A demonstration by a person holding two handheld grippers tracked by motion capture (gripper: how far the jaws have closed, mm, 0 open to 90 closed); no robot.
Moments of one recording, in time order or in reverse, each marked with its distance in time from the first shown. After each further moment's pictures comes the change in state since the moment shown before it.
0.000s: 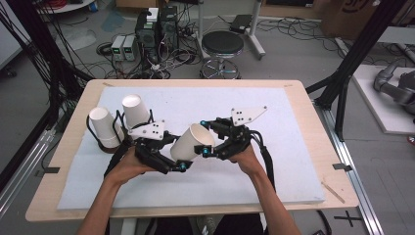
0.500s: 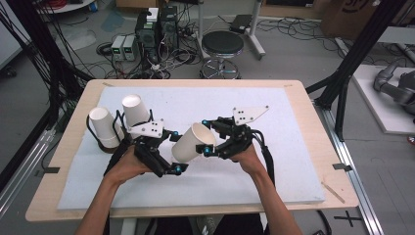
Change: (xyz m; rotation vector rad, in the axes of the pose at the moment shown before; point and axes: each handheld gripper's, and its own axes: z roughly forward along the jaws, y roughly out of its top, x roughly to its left) left arm 0.002 -0.002 -0.002 -0.016 0.004 -0.021; right arm 0.000 0.001 -0.004 0.004 -0.006 0.004
